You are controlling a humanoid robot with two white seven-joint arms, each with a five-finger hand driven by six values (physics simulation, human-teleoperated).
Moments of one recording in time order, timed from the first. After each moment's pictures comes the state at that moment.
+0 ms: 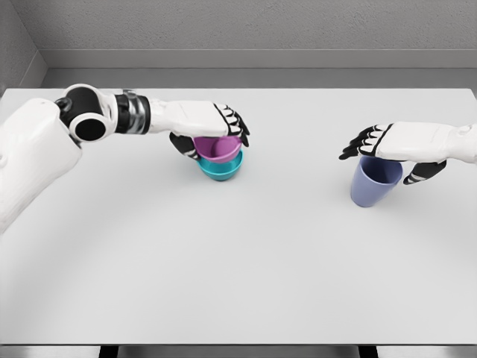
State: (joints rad) left arm -0.96 0.44 -0.88 -1.17 -0.44 -0.61 -0.61; right arm -0.75 -1.03 0.77 -1.52 0.23 -0.61 0.61
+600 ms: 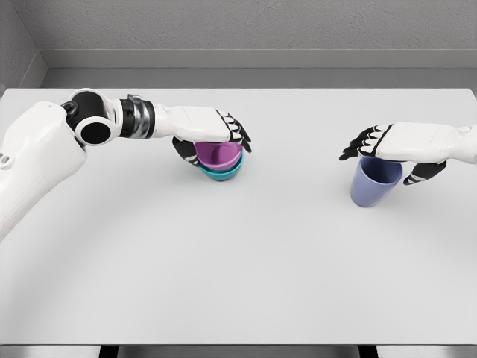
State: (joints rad) left arm -0.96 0.43 -0.90 -1.16 -0.44 -0.61 -0.61; right arm -0.75 -1.03 0.77 -1.52 0.23 -0.61 0.61
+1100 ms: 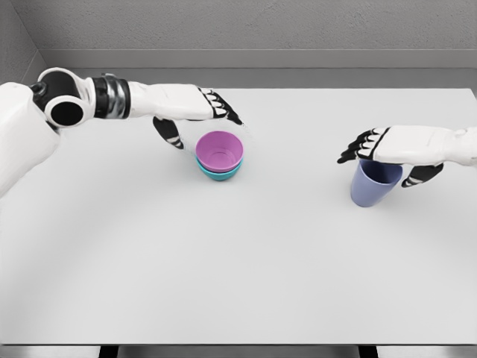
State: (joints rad) left arm -1.03 0.53 -0.90 -1.17 -0.33 -0.61 -0.61; right arm -0.75 -1.02 0.78 -1.52 0.24 -0.61 0.61
